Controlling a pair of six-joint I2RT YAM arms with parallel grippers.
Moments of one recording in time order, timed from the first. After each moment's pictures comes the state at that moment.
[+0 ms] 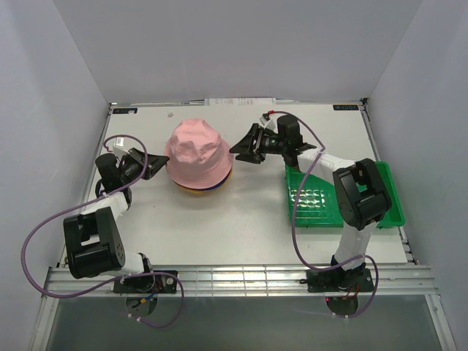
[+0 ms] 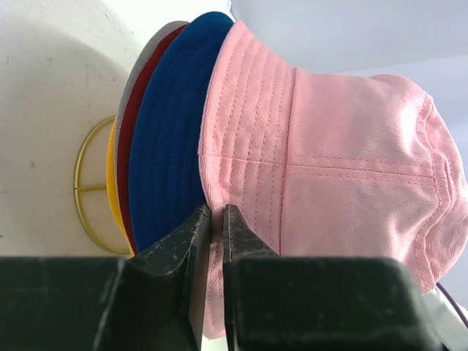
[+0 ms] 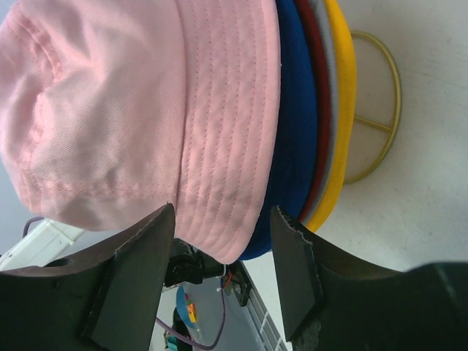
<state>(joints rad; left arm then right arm) 0.26 1.39 0.57 0.54 0.82 -1.00 0.45 1.84 1.18 0.28 -0.77 1.01</state>
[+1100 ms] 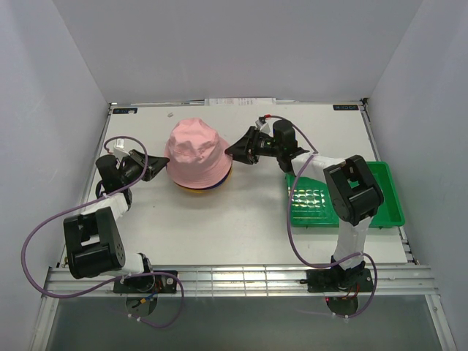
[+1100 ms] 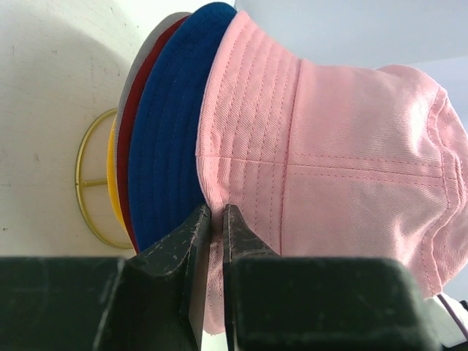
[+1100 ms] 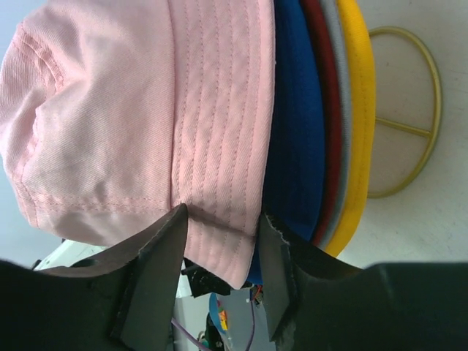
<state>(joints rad) 0.26 1.39 0.56 0.54 0.82 -1.00 0.49 1.91 1.15 0.50 -0.77 1.19</state>
